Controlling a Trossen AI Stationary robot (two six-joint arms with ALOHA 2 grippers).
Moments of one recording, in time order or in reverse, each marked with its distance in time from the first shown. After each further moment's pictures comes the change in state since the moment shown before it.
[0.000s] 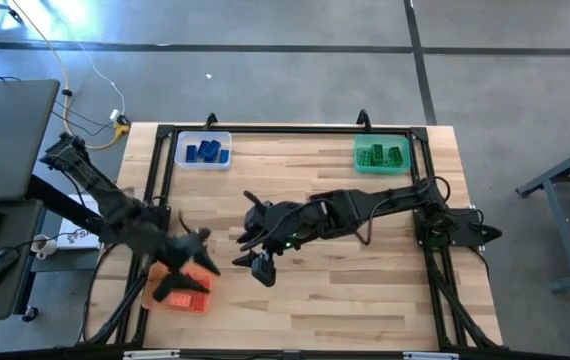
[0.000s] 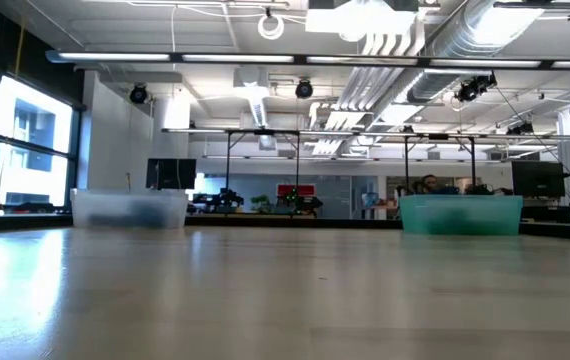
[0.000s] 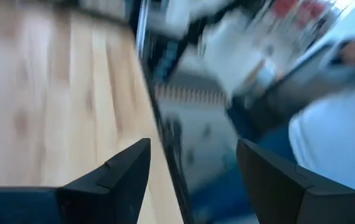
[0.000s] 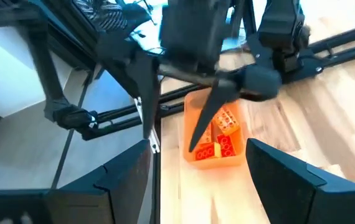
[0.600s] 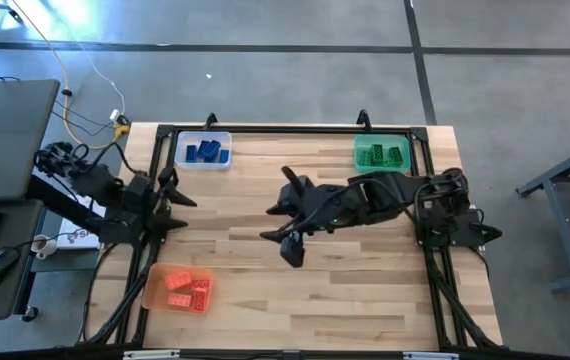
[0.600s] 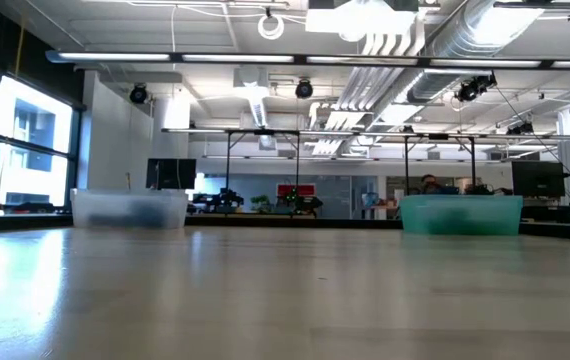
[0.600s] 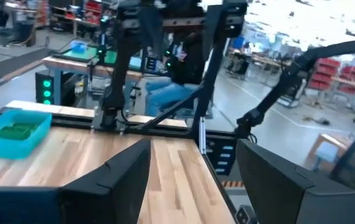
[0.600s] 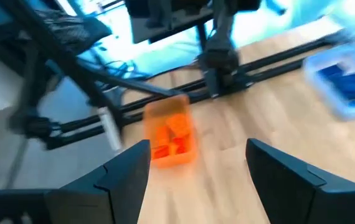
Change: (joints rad) left arm 0.164 -0.468 -0.008 -0.098 -0.186 0.387; right arm 0.024 -0.168 0.001 -0.212 0.208 -0.031
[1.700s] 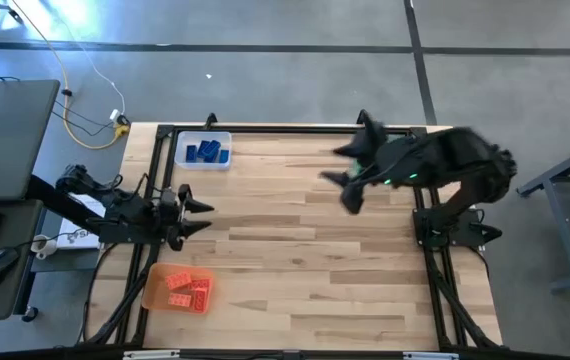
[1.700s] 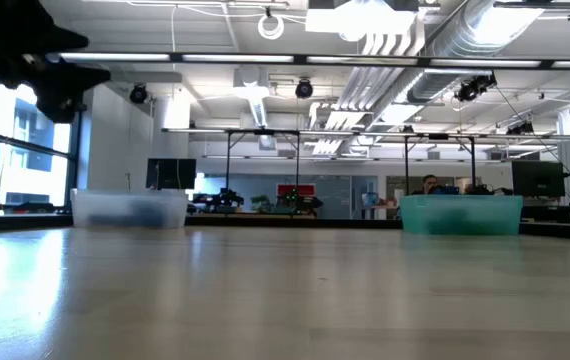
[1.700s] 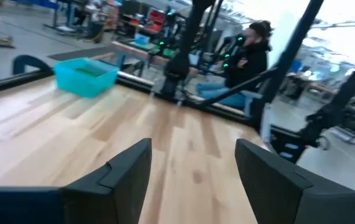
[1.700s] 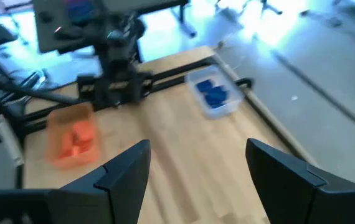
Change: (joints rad) left arm 0.088 -0.476 -0.707 0.251 -0.165 -0.097; right arm -0.053 -0.266 -0.003 -0.352 0.293 -0.075
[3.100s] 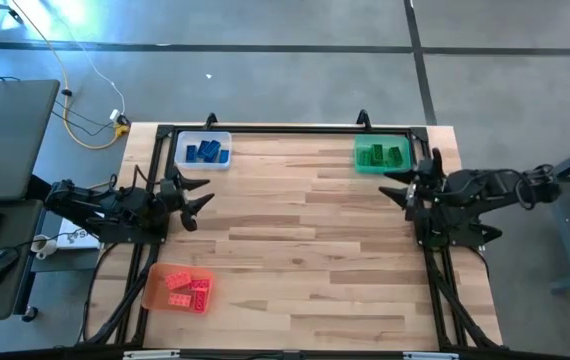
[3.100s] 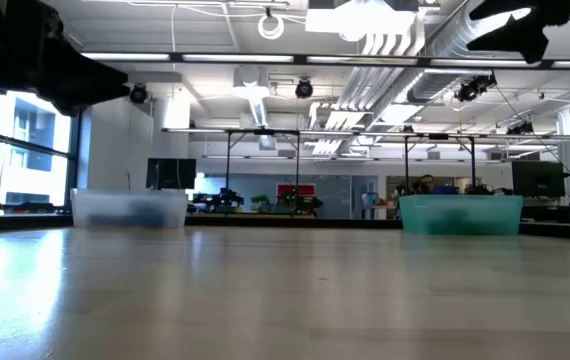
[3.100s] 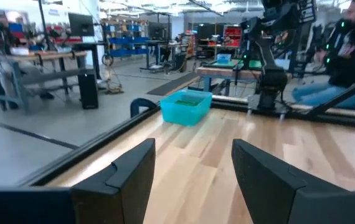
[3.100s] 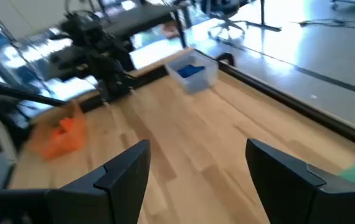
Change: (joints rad) left arm 0.252 0.002 -0.001 0.021 -0.111 0.307; right arm -0.022 -1.245 -1.689 0.741 -0.001 0.049
